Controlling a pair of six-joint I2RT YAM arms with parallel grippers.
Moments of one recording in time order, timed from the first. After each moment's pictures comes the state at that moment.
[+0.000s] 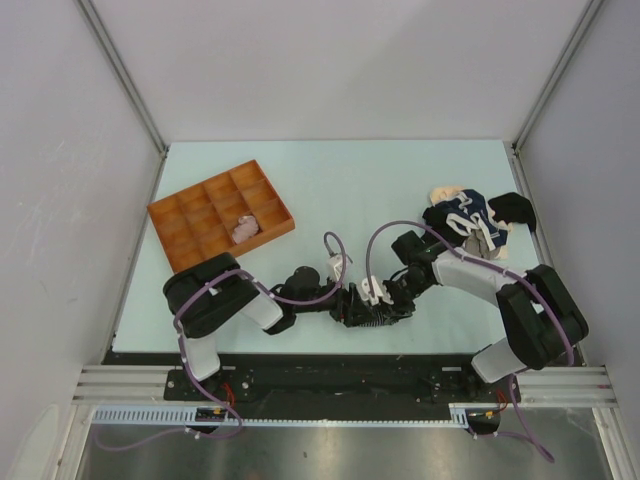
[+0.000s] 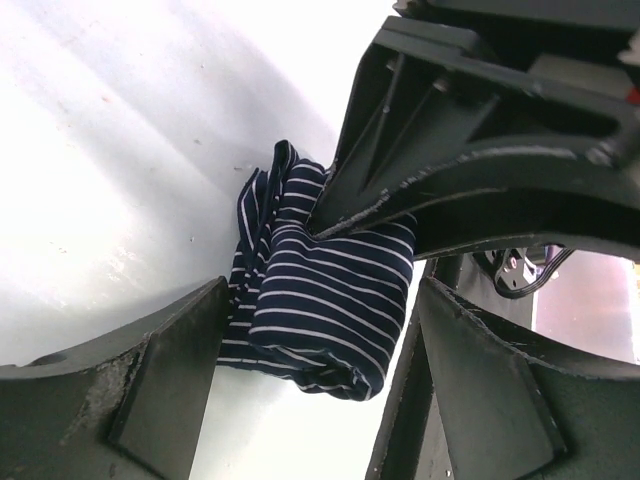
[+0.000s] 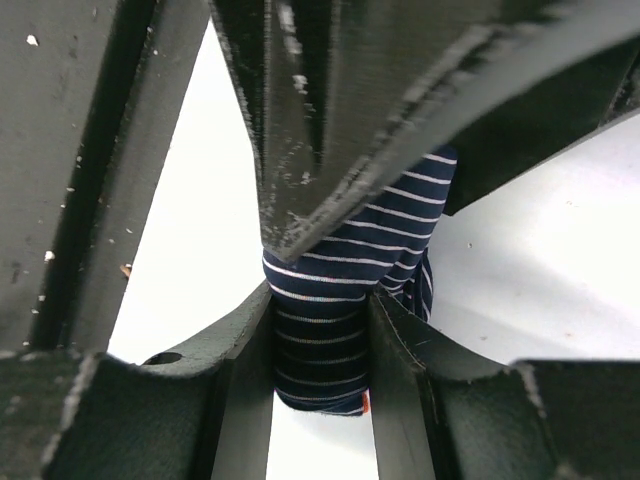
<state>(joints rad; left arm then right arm) -0.91 1.84 0.49 1.02 0.42 -0.66 0.54 1.52 0.80 -0.73 -0.73 -1.33</state>
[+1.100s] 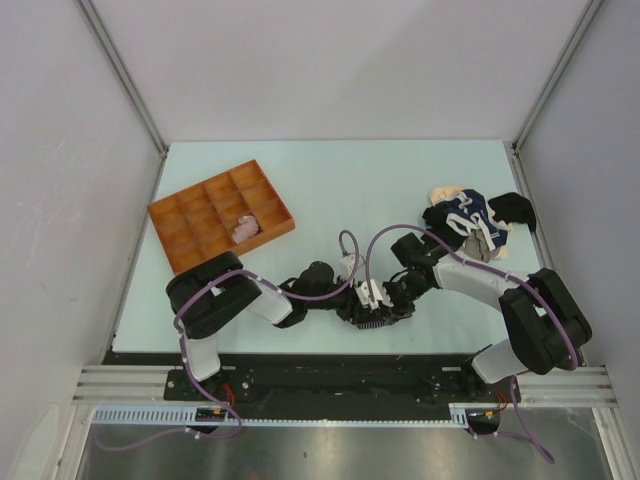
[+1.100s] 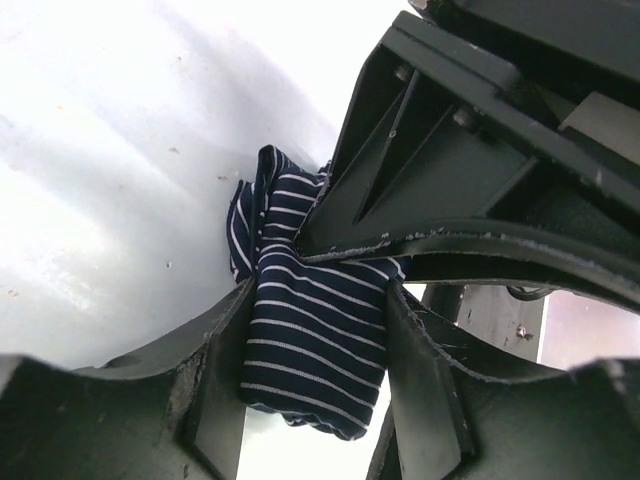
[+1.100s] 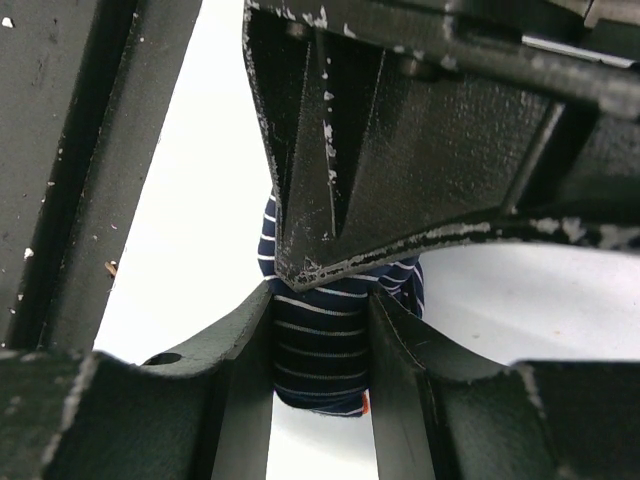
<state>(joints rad) -0.95 1.85 0.60 0.82 0.43 -0.63 0.56 1.48 0.76 -0.66 -0.70 -1.33</state>
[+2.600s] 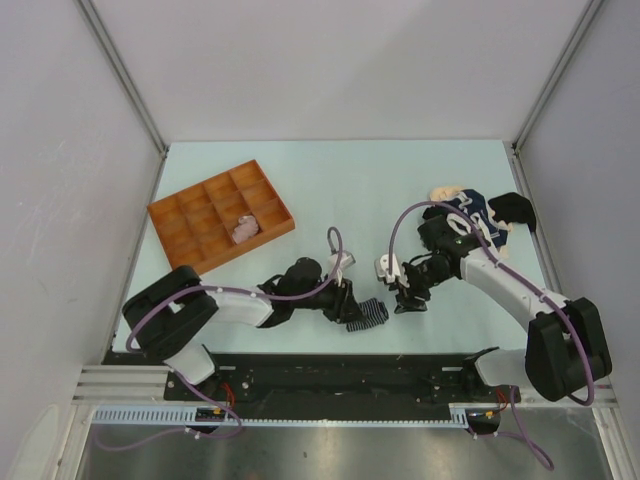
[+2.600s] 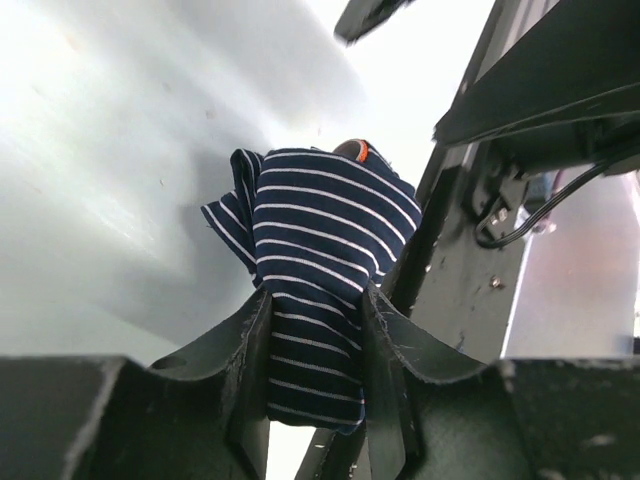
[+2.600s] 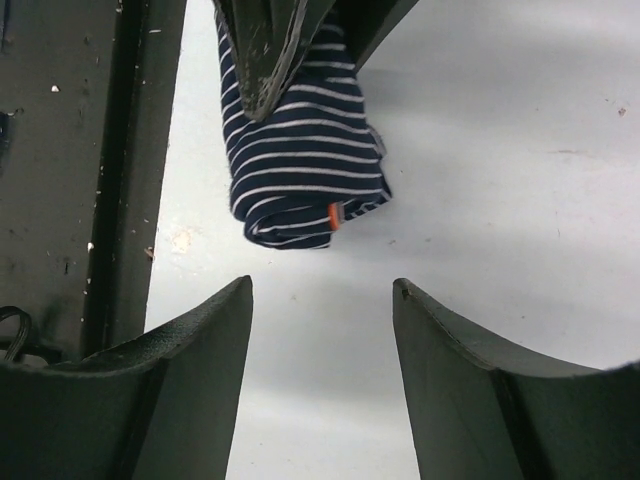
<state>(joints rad) -0.92 1.61 0.55 0.56 0.45 -0.58 0.40 1.31 0.85 -0.85 -0.77 -1.25</state>
